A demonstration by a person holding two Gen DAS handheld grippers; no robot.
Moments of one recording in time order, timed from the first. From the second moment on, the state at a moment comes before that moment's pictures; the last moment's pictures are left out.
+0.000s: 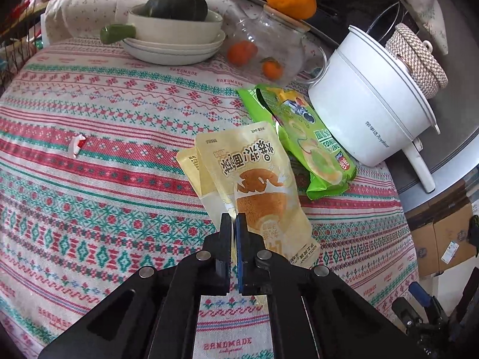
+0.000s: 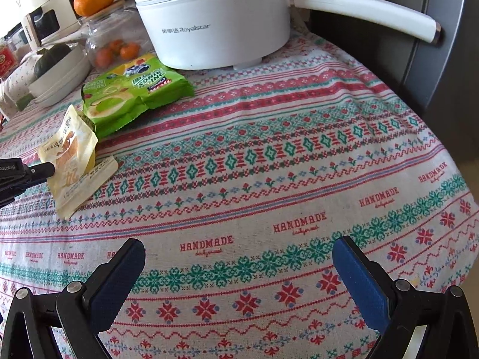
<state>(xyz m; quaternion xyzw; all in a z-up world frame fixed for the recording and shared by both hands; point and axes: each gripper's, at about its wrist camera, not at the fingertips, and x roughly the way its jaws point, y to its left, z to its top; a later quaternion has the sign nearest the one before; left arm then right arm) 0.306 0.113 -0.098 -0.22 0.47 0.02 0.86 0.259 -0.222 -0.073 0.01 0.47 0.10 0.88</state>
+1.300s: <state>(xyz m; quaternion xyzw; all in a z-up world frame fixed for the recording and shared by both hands) 0.211 0.207 -0.046 -0.22 0.43 0.01 0.87 0.373 0.019 -0.118 -0.33 0.37 0.10 0.86</state>
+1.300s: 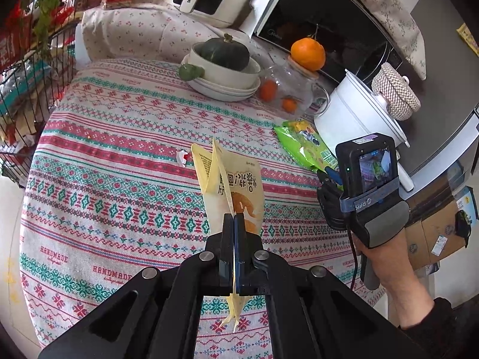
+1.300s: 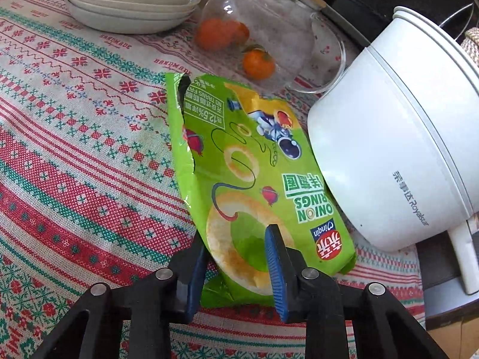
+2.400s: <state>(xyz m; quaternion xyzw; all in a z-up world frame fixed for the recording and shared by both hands) 0.133 0.063 0.002 -0.17 0.42 -0.19 0.87 0.161 -0.160 0.029 0.04 0.41 0.21 0.89</state>
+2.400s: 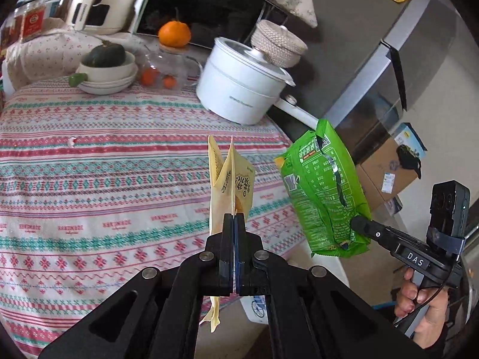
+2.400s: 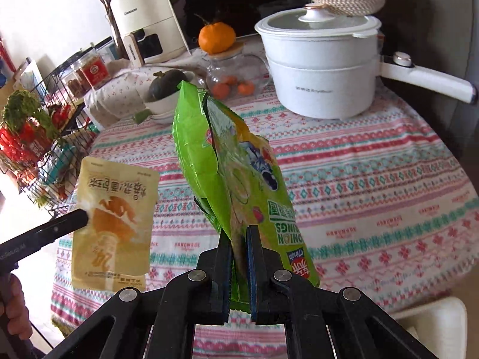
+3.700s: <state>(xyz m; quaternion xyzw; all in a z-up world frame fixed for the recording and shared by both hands) 0.105 -0.186 -0.099 0.00 0.47 -0.32 0.82 0.029 -0.385 -0.057 0.22 0.44 0.03 0.87</state>
